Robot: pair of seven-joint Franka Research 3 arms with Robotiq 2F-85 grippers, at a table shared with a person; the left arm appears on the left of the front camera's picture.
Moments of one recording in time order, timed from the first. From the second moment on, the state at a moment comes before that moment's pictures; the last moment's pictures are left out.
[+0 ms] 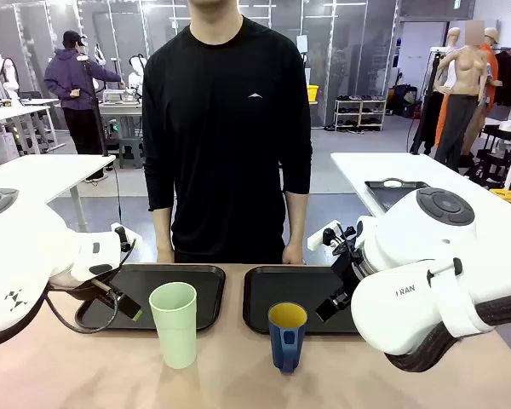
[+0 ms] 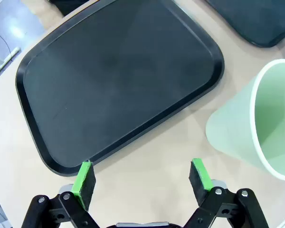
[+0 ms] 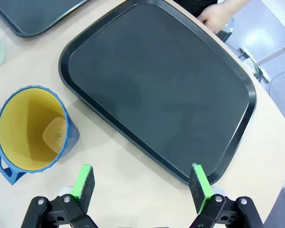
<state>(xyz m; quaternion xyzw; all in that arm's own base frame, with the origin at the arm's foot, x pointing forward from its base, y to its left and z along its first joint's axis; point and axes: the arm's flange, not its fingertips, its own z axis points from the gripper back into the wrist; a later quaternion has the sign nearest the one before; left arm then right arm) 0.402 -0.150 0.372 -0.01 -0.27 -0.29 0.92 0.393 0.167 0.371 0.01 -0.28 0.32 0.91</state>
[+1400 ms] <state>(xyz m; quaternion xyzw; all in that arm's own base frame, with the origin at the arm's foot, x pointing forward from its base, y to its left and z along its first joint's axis) 0.402 -0.150 0.372 -0.01 -0.27 -0.29 0.92 0.393 0.167 0.371 0.01 -0.28 0.32 0.90</state>
